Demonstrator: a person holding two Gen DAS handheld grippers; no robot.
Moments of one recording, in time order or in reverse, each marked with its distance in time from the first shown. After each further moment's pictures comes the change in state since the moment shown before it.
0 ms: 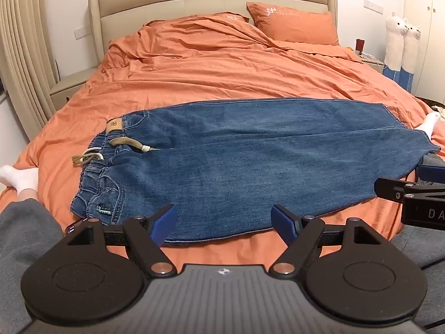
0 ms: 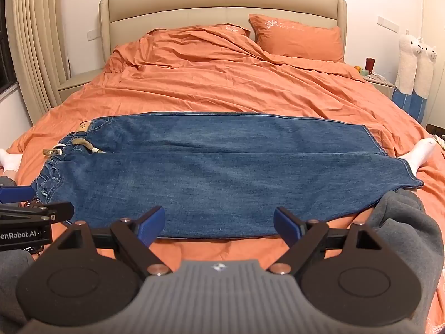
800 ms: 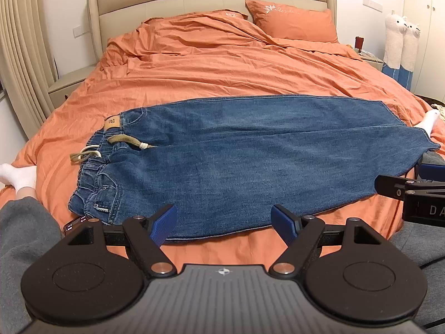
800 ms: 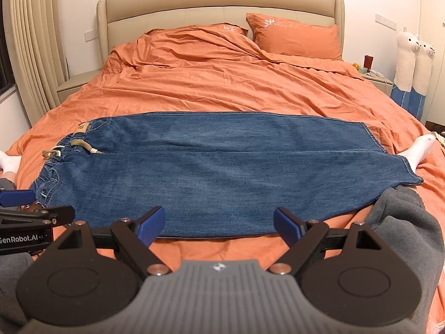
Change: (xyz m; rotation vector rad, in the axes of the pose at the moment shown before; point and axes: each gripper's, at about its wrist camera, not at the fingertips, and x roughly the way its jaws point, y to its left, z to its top) left arm 0.003 -0.003 -0.001 0.002 0.008 -0.003; right arm 0.000 0.000 -0.001 0.003 0.005 0.009
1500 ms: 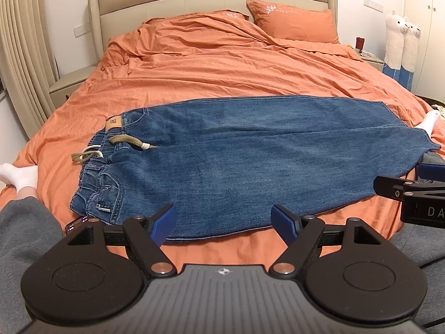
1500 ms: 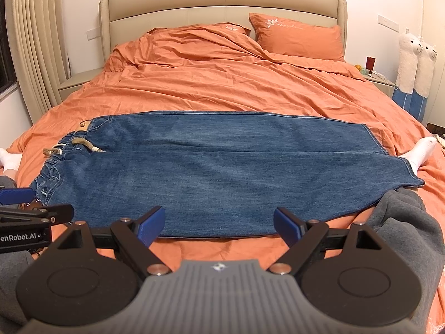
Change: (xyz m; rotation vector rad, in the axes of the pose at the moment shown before) left arm 0.001 0.003 -0.003 -0.004 0.000 -0.001; right arm 0.001 0.004 0.001 -0.007 0.003 0.003
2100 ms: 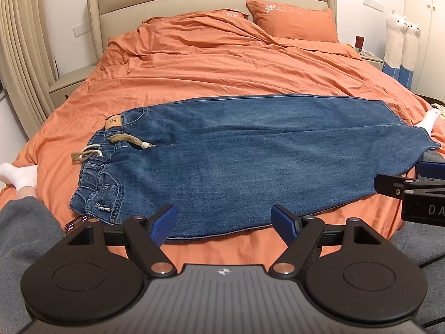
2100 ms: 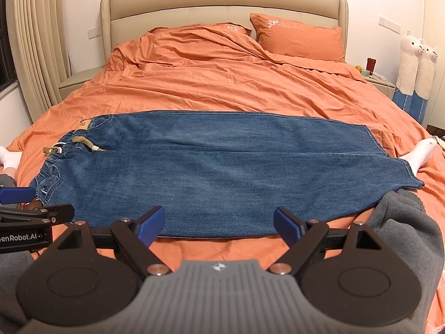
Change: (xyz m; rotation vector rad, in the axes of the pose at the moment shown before) left arm -0.002 0.001 0.002 0.001 0.007 0.002; right arm -0.001 0.001 0.000 -0.006 -0.002 -0.001
